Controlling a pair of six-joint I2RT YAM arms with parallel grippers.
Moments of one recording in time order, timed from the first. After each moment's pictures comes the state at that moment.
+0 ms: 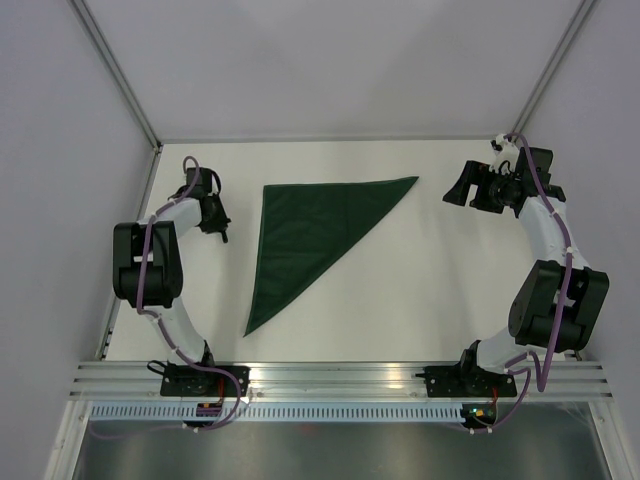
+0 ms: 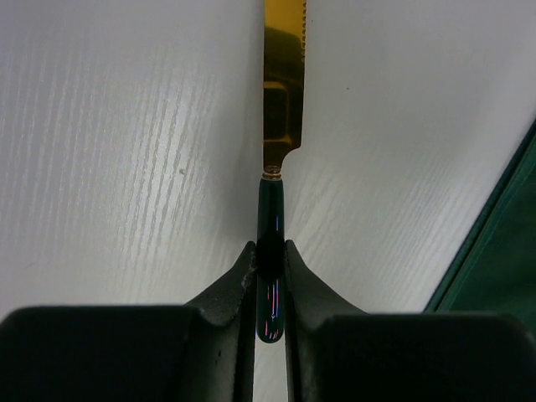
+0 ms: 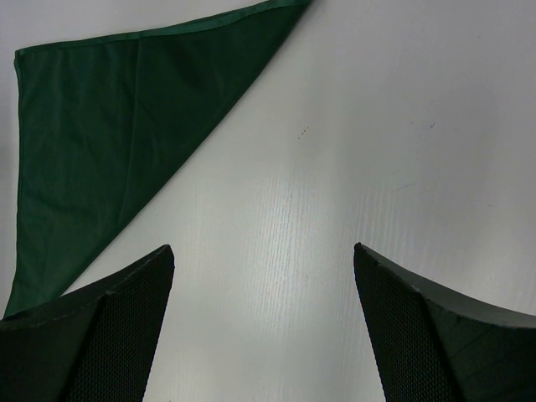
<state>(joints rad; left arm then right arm) 0.03 1.86 1.18 -0.35 -0.07 -0.31 -0.26 1.55 1.24 -0.51 -0.56 0.05</state>
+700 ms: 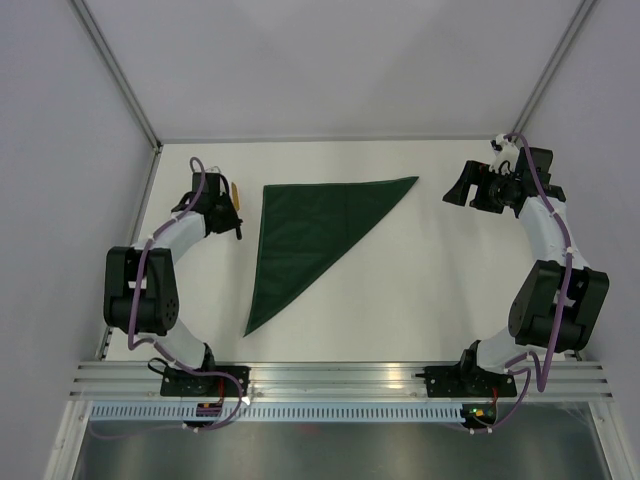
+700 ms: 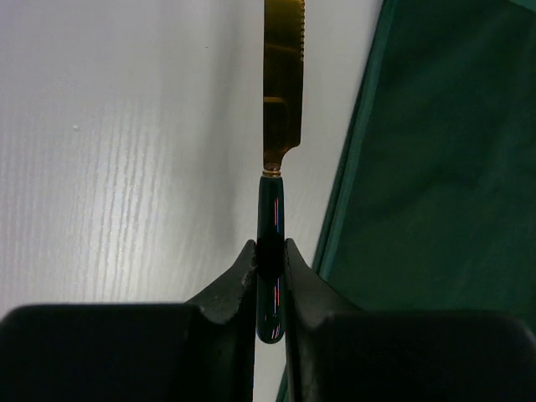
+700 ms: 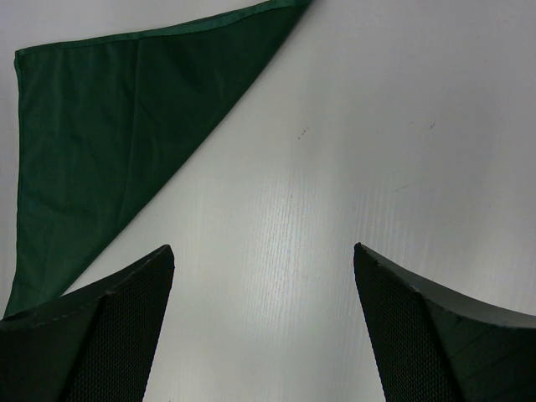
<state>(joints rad) -0.05 1.65 1.02 -0.25 0.01 -0.38 -0.26 1.55 1.24 -0.51 -0.56 0.05</state>
